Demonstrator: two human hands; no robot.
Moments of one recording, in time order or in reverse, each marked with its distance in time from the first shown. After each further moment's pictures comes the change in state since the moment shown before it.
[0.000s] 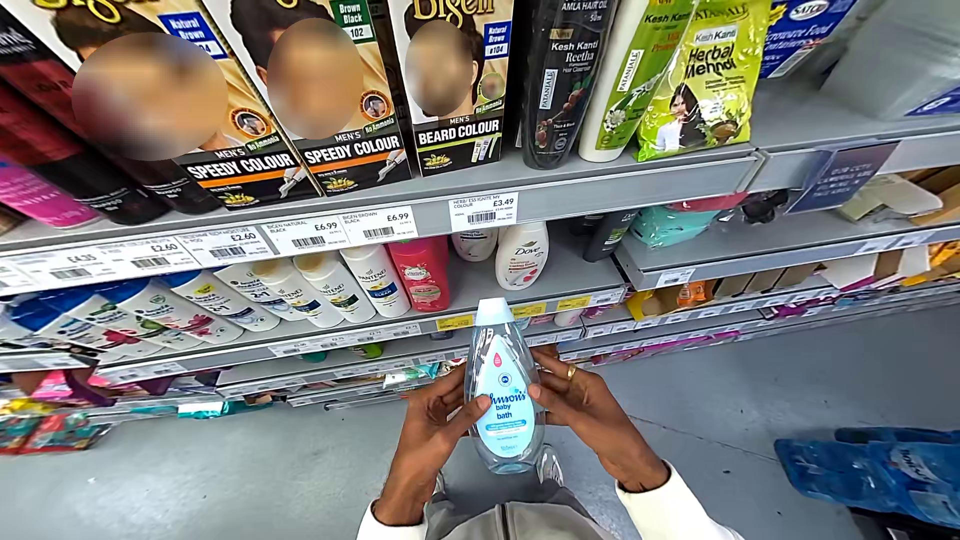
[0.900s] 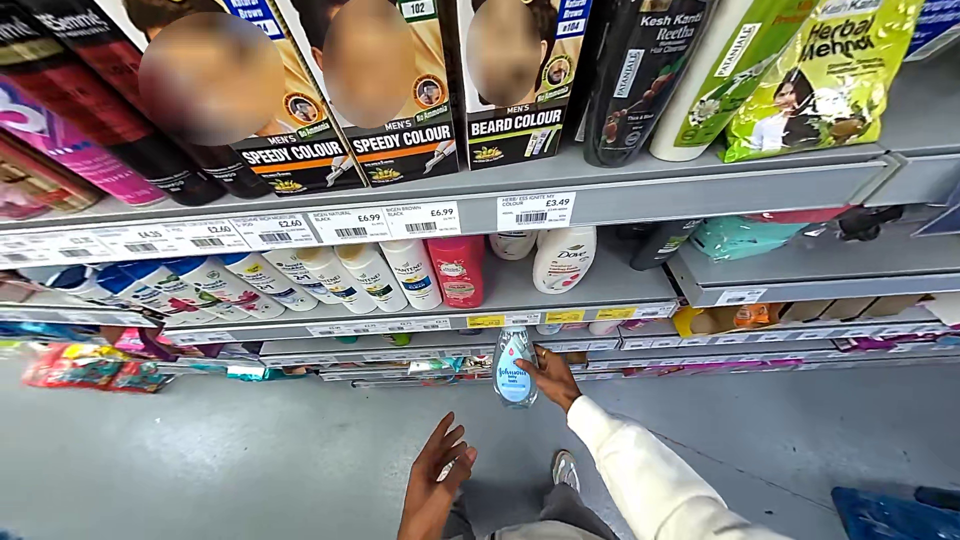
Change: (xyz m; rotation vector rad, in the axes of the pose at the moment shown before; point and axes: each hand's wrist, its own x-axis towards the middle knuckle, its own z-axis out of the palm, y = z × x) left_hand -0.061 -0.089 -0.040 0.101 0.388 -0.288; right_hand 0.154 0.168 -0.034 -0.460 0.071 0.042
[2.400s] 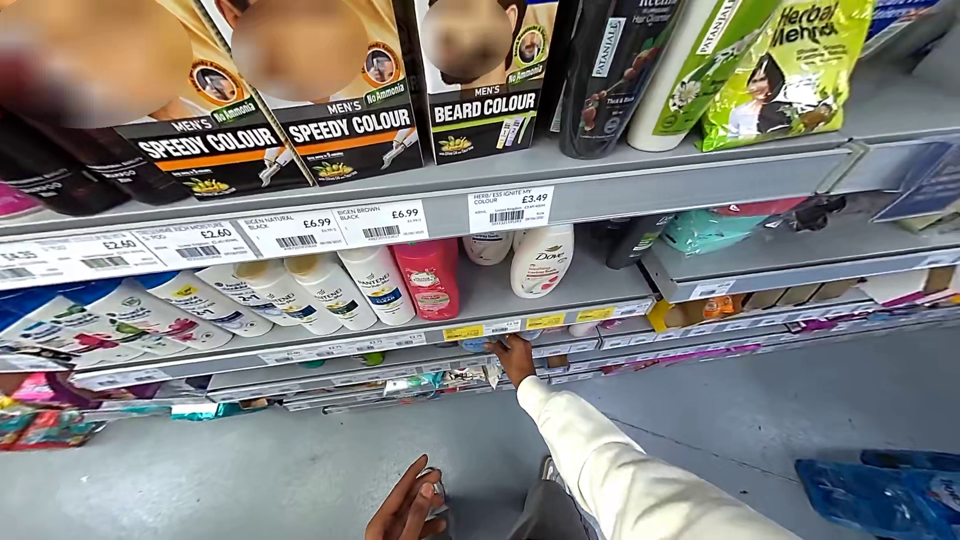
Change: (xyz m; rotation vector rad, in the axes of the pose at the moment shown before) left_hand -0.005 -0.010 -0.021 -0.015 0.008 0.103; right_hand 0.064 0.003 0.032 -0.272 0.292 -0.067
